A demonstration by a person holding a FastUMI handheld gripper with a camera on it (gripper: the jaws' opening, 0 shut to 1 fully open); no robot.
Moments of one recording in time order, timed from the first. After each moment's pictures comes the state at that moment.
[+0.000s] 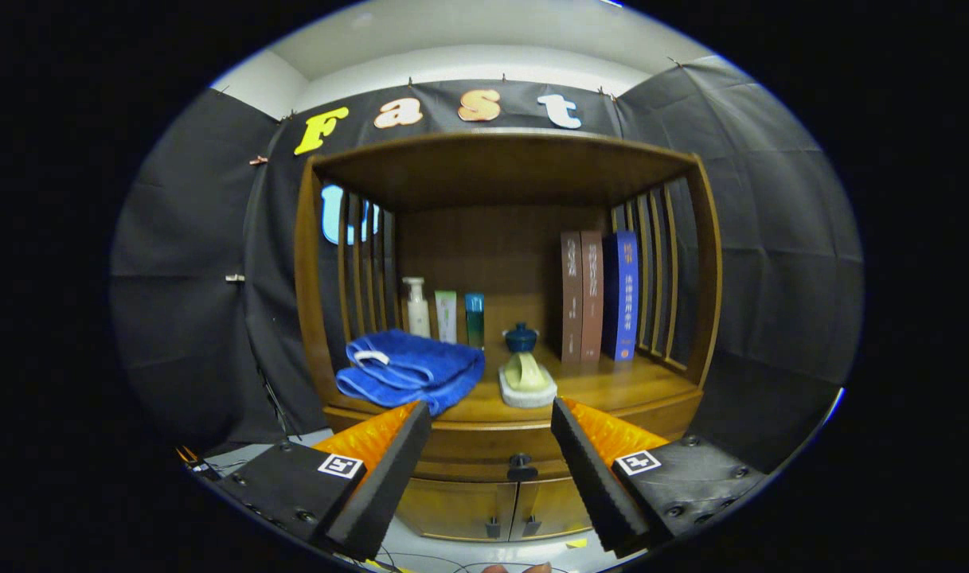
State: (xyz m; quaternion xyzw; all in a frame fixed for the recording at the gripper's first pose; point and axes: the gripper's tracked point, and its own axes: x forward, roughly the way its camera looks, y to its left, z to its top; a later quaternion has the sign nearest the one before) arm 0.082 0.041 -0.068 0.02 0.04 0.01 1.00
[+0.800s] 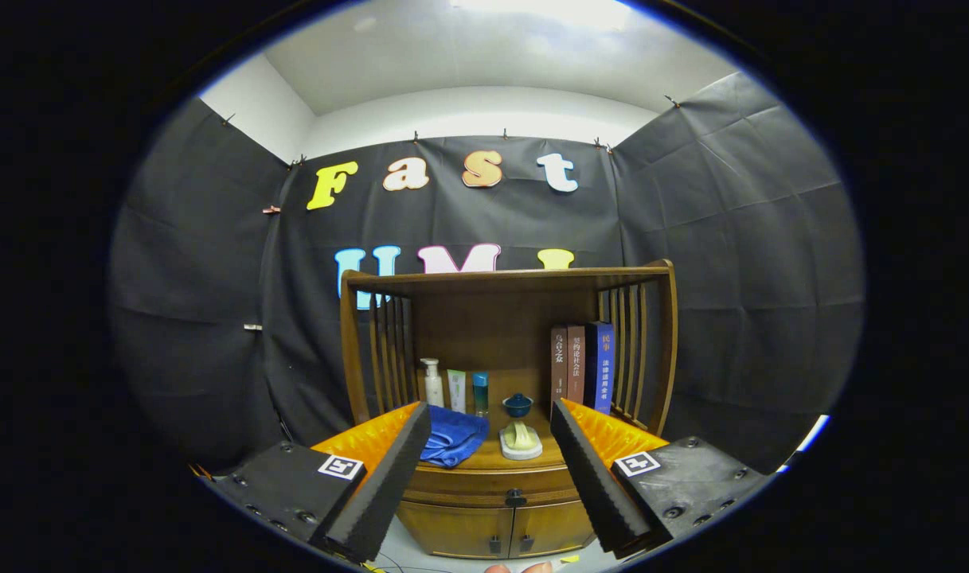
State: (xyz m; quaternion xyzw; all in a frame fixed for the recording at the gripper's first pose) arm 0.000 0.037 0.055 0.02 -0.04 0.01 1.00
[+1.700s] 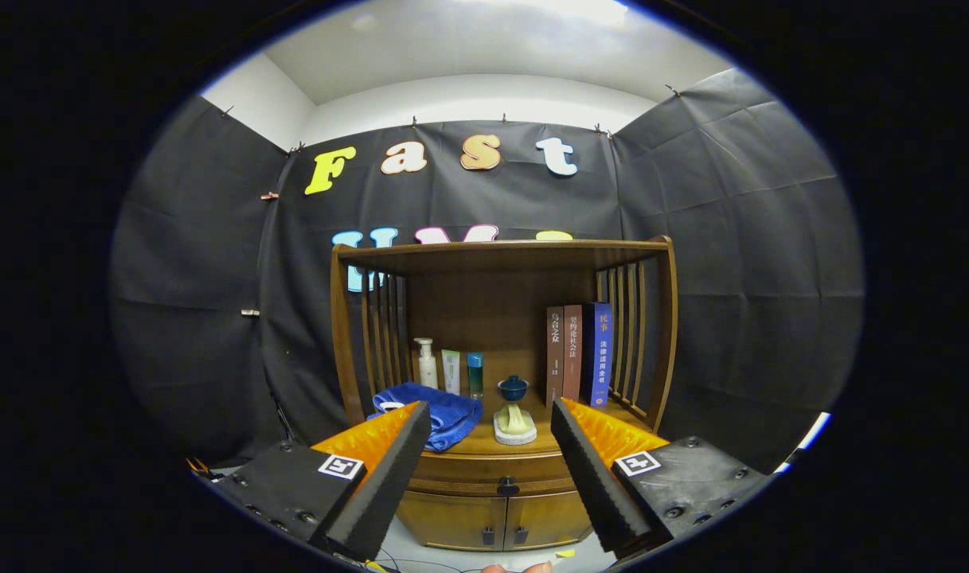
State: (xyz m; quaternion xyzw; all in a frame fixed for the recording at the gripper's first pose) arm 0.010 0.020 0.022 0.02 -0.01 0.01 1.00
